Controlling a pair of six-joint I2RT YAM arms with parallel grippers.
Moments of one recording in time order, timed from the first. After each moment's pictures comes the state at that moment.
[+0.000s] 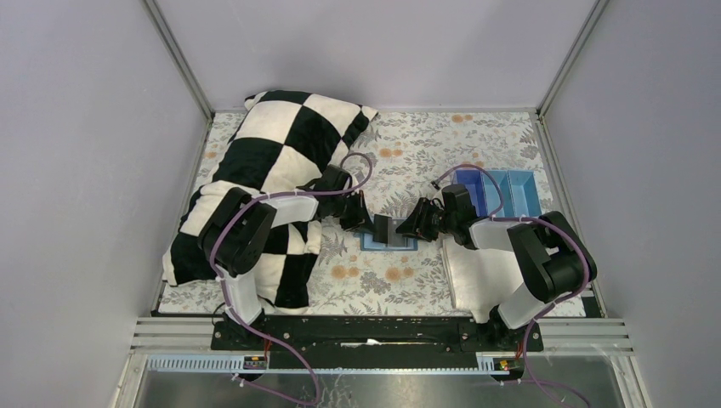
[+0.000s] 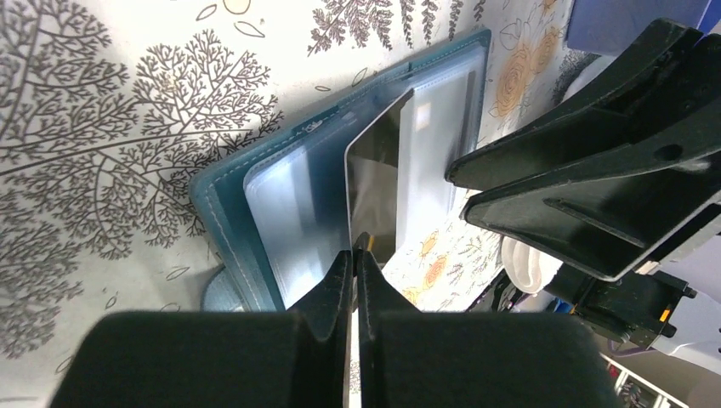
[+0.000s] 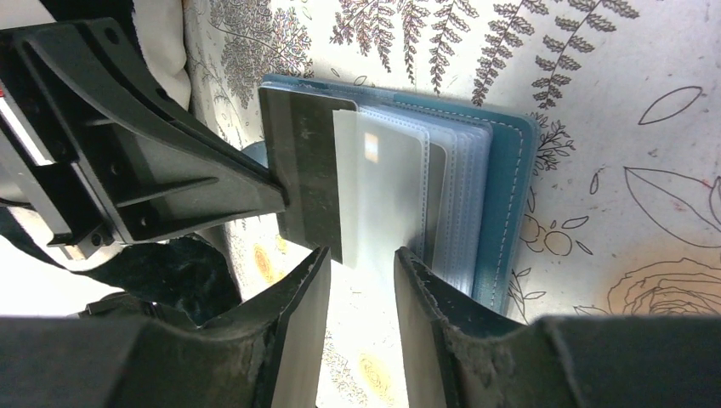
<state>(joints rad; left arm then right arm) -0.55 1.86 1.02 -0.09 0.57 -0.71 0.38 1.62 0.57 0.29 -0.52 0.79</state>
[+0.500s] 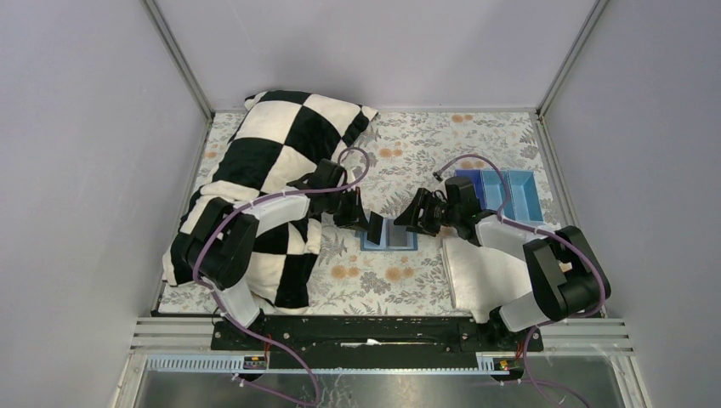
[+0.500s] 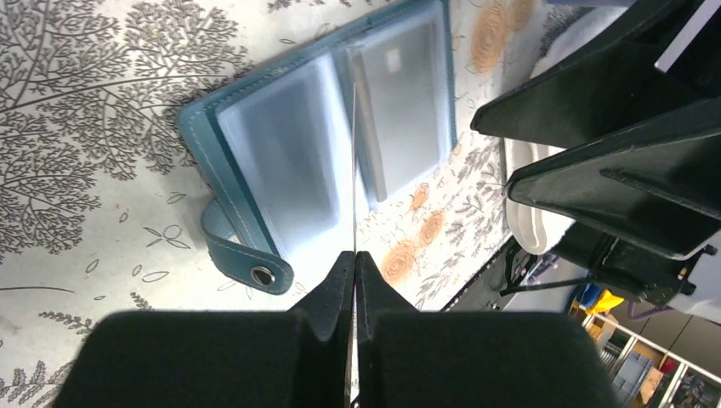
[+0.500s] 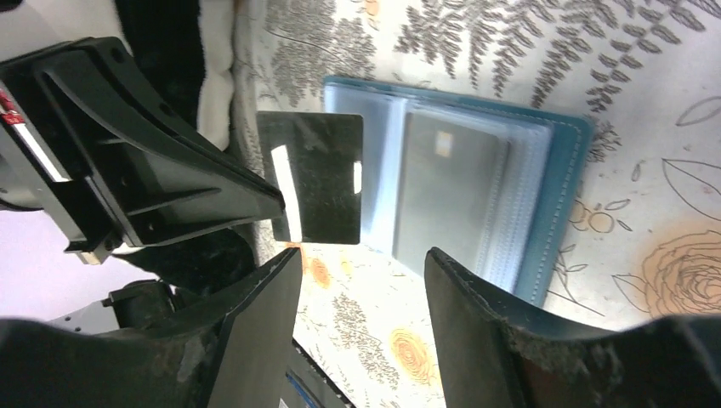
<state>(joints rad) -0.54 1.74 1.03 -0.25 0.55 -0.59 0.38 1.50 0.63 0.14 -0.52 0.77</state>
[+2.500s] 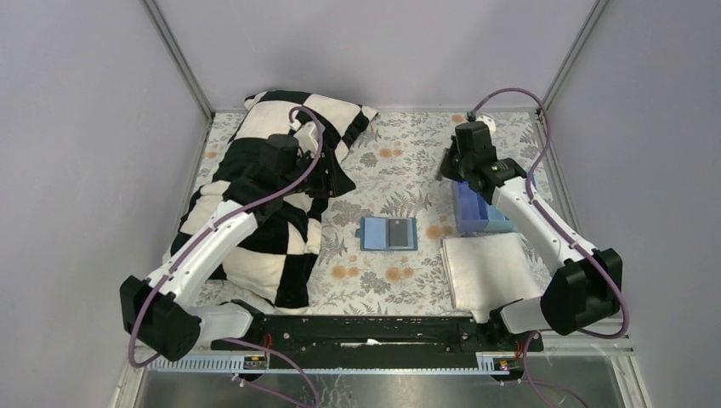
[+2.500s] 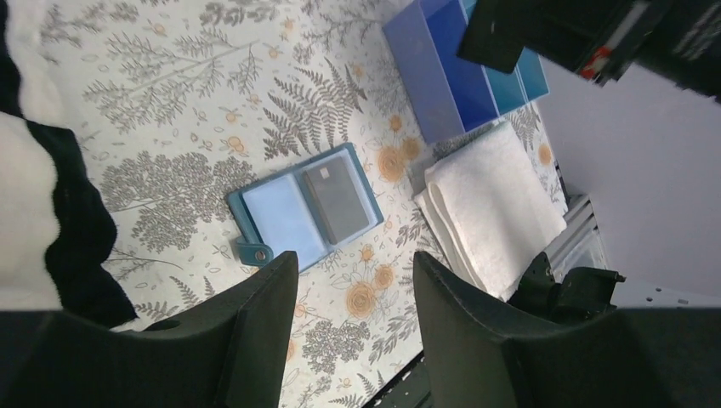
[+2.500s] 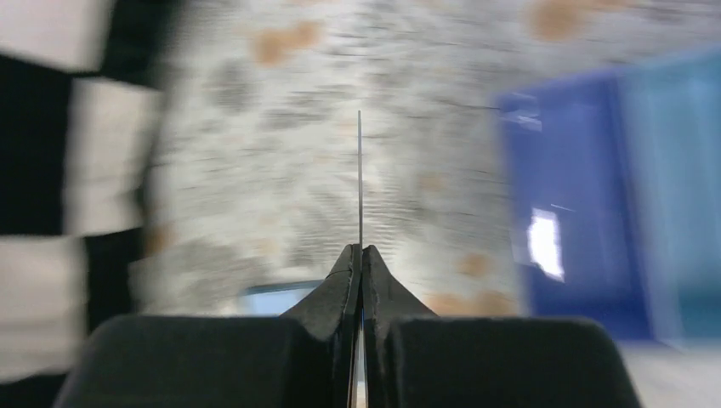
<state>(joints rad) -0.49 1.25 1.13 -0.41 0.36 -0.51 0.36 1.40 1.19 -0.42 0.08 0.62</state>
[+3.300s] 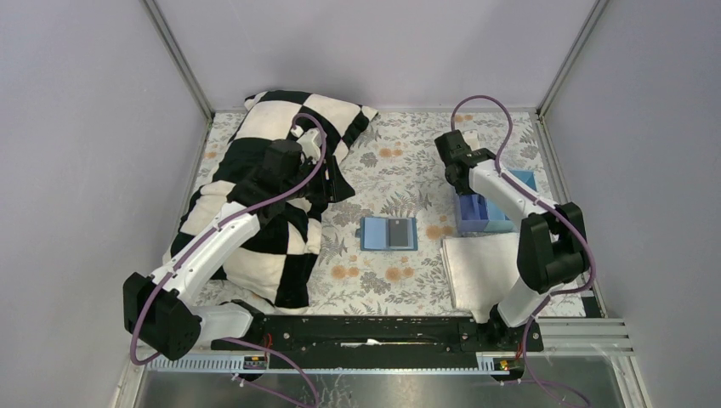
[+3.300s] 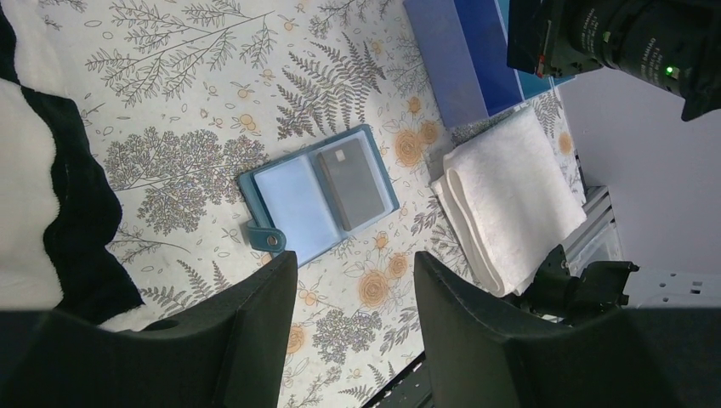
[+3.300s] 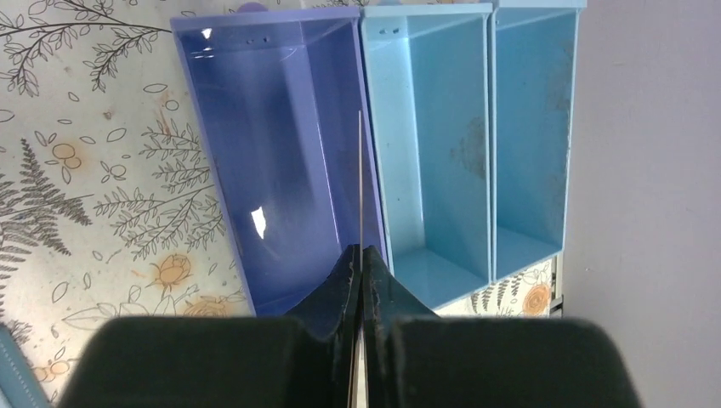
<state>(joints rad) -0.49 1.24 1.09 -0.41 0.34 -0.51 0.36 1.66 1.26 -0.76 0.65 0.24</state>
